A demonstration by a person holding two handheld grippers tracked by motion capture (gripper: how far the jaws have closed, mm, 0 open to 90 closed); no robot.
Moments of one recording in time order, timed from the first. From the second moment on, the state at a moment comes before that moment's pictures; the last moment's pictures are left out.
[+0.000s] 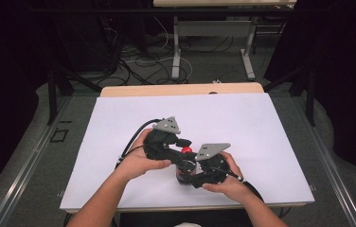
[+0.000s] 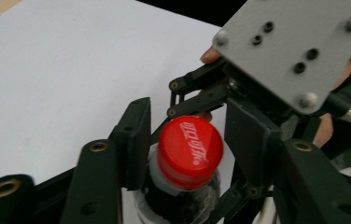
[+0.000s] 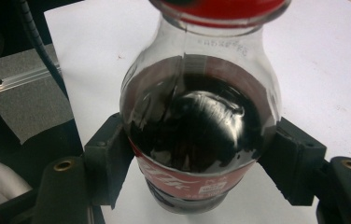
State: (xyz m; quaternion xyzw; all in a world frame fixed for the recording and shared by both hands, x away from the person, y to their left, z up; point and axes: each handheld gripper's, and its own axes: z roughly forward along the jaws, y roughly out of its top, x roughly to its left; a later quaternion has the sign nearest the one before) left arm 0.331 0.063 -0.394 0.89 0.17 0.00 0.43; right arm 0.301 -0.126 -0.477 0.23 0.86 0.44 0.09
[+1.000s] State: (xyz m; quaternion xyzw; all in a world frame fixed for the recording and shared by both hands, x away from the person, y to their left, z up) left arm 0.305 0.045 -0.387 0.83 0.31 0.11 0.45; right arm 0.304 -0.131 -0.479 0.27 0.85 0.43 0.11
